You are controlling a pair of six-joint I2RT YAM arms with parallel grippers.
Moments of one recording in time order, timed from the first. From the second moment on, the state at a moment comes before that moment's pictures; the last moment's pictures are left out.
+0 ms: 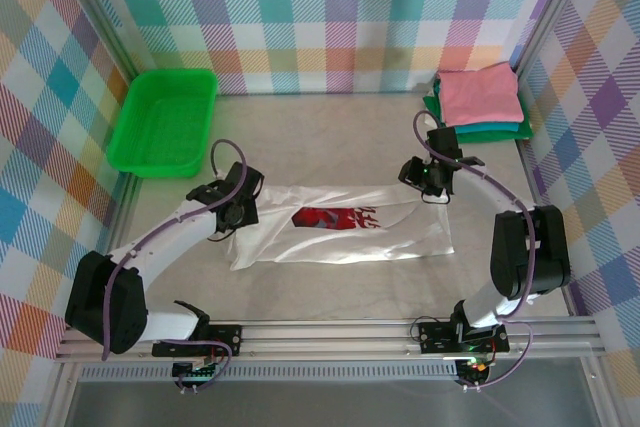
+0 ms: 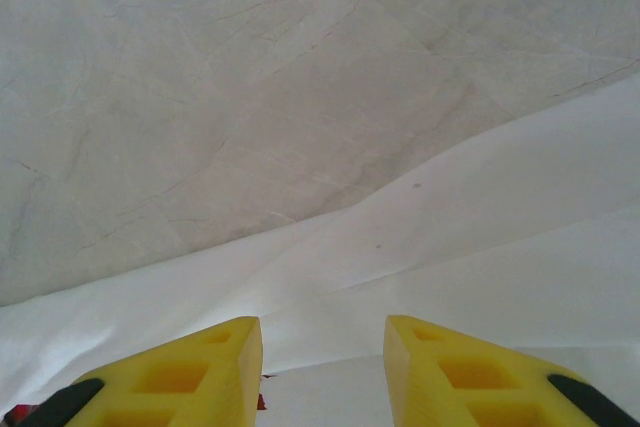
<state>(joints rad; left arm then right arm) -0.47 1.32 0.89 -0.75 -0.32 -0.59 0.18 1.58 1.02 -0.45 -0.17 0.57</state>
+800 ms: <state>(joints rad) -0.56 1.33 0.83 -0.71 -0.30 -0.63 0.18 1.58 1.02 -0.44 -0.17 0.57</state>
